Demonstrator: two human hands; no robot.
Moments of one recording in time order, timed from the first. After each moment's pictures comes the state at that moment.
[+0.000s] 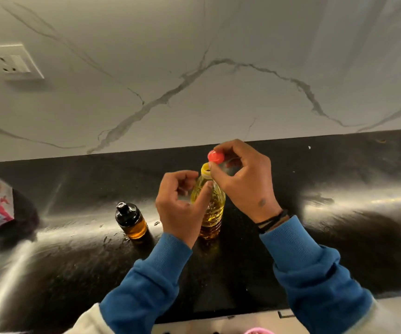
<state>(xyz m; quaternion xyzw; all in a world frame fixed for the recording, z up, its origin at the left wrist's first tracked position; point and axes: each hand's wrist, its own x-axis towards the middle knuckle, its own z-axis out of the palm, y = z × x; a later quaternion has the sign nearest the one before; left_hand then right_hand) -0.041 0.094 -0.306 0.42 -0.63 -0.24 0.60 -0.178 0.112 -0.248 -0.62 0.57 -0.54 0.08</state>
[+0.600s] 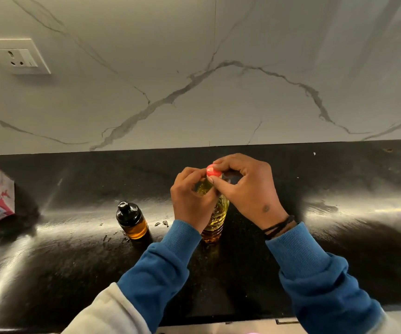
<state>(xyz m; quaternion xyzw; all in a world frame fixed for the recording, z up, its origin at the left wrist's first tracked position) -0.060 0.058 -0.325 0.43 -0.67 -0.23 0.56 -0.186 0.104 -0.256 -0.68 0.56 -0.47 0.10</state>
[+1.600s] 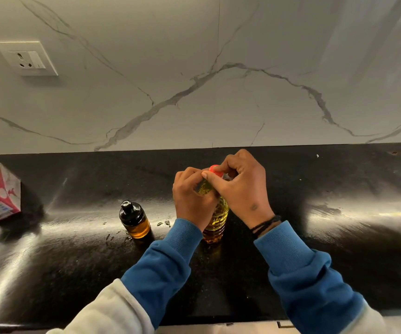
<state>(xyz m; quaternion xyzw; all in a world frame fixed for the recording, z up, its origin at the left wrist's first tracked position) -0.059 0.058 -0.327 0.47 -0.67 -0.20 0.54 -0.170 0.095 -0.264 -0.61 0.62 -0.49 0.10</state>
